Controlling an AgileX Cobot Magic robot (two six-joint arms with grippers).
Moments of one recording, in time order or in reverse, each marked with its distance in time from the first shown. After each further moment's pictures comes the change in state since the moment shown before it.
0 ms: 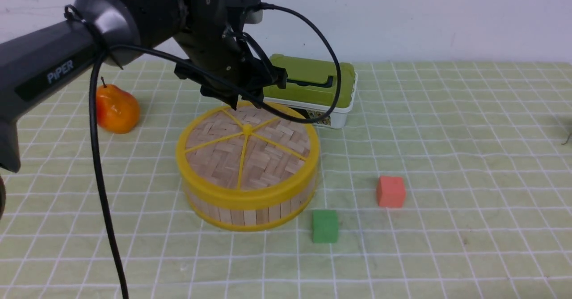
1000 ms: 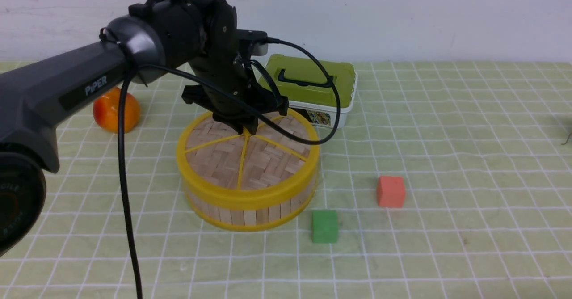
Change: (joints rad) right arm 0.000 0.000 0.000 0.000 0.000 0.000; left arm -0.002 0.083 -0.008 0.005 0.044 -0.007
